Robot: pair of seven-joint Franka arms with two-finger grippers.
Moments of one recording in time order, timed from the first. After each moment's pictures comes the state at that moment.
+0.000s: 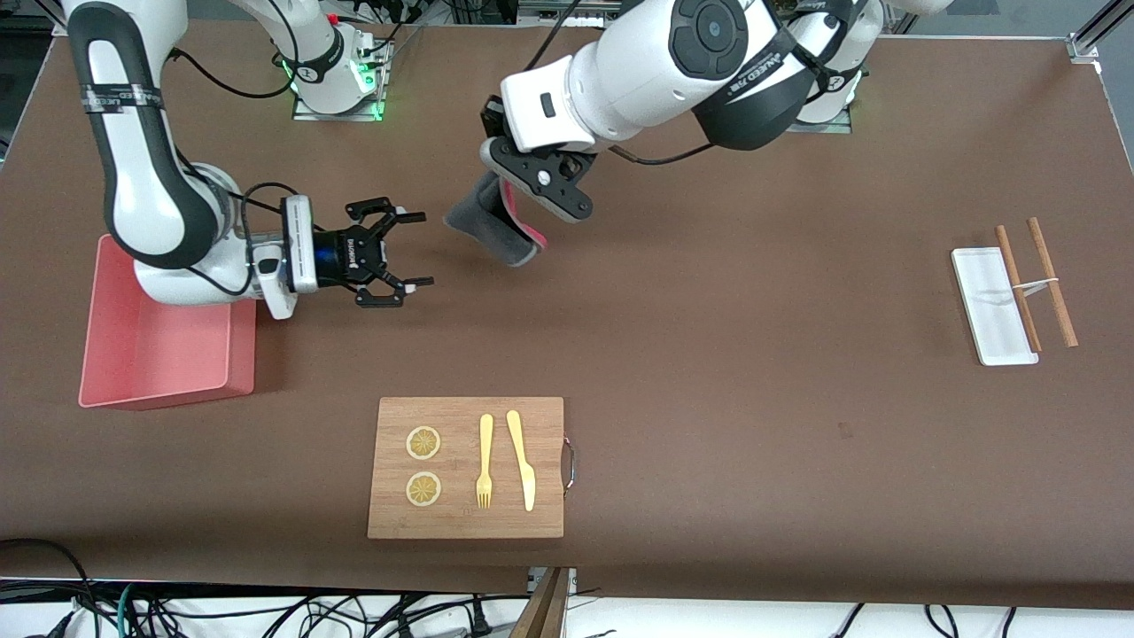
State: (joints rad) left arm -0.64 0.47 -0.11 -1.15 -0.61 1.84 -0.29; right arm 0.31 0.34 -0.17 -1.96 1.50 1.61 -2.12
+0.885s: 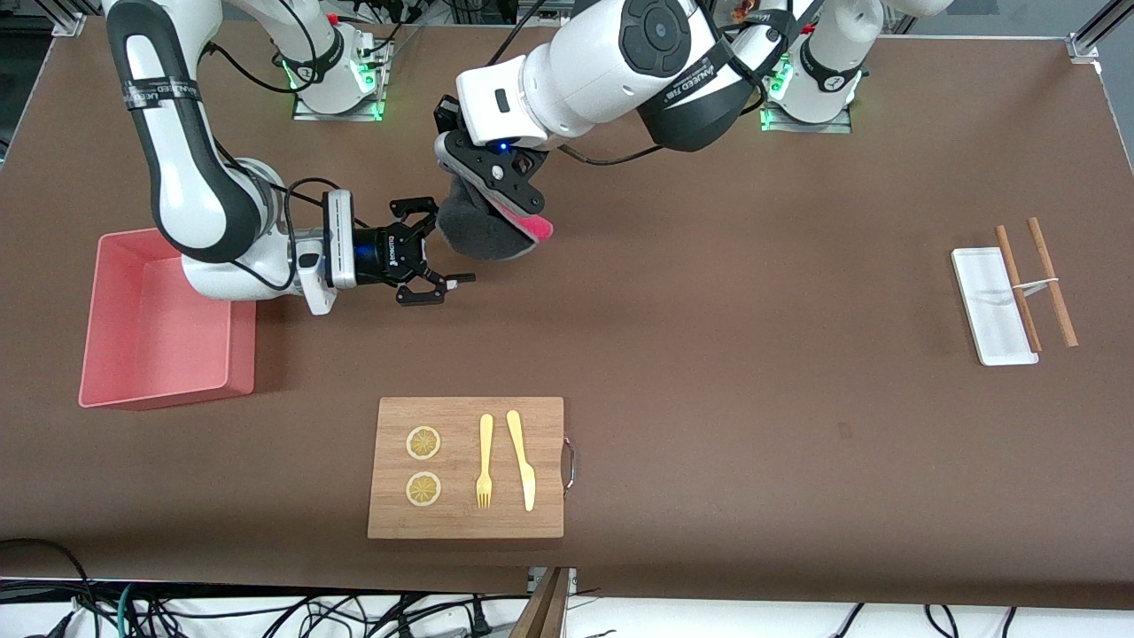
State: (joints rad) left arm -0.71 0.52 -0.11 -1.15 -0.61 1.98 -0.29; right arm 0.37 0.35 -0.15 -1.96 1.60 1.65 -2.15
